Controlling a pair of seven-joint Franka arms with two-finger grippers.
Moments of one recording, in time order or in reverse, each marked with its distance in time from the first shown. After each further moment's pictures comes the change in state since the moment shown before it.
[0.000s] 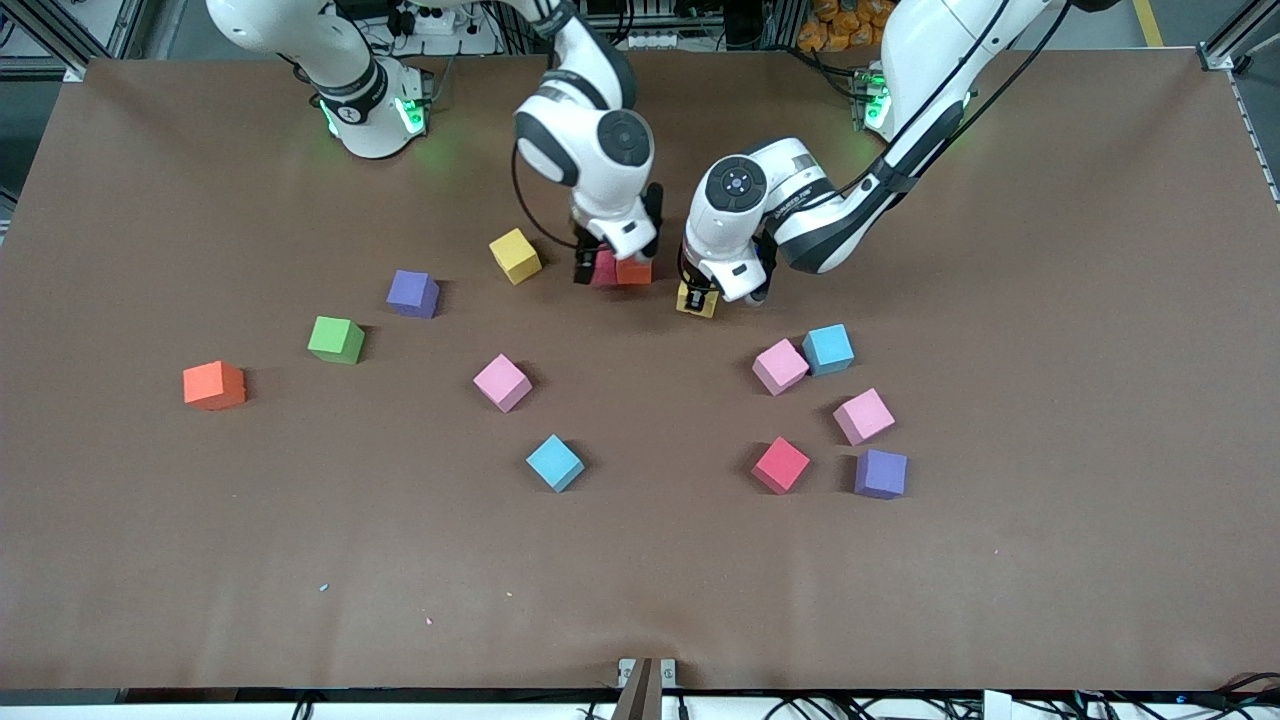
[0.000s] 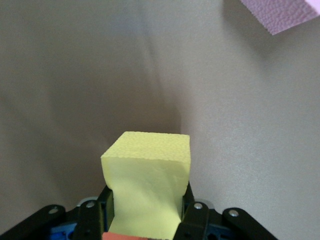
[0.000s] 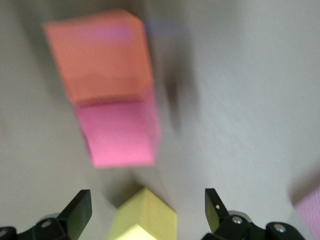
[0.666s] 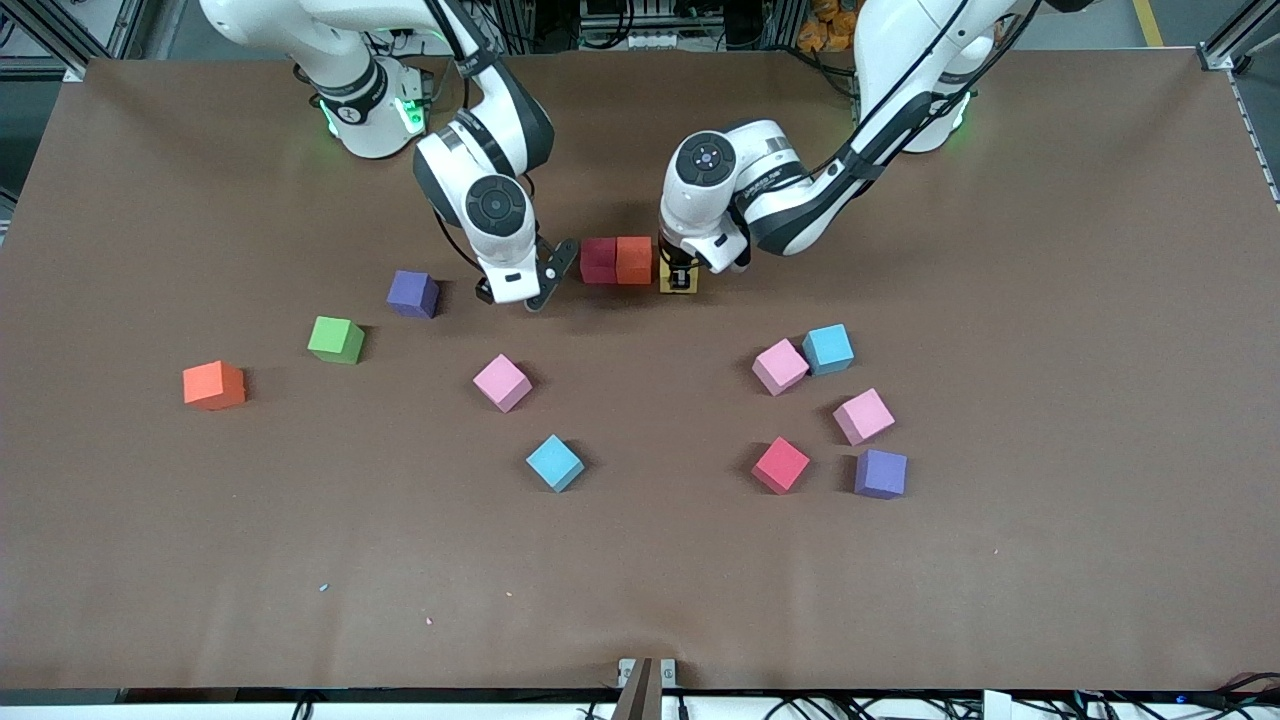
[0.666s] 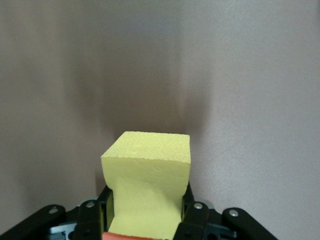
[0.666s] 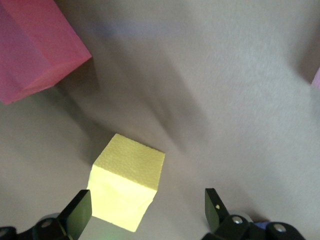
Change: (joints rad) left arm -0.078 0.010 -0.003 -0.002 -0.001 0.007 -0.316; right arm -0.160 -0.097 0.002 -0.203 0.107 0.052 0.171
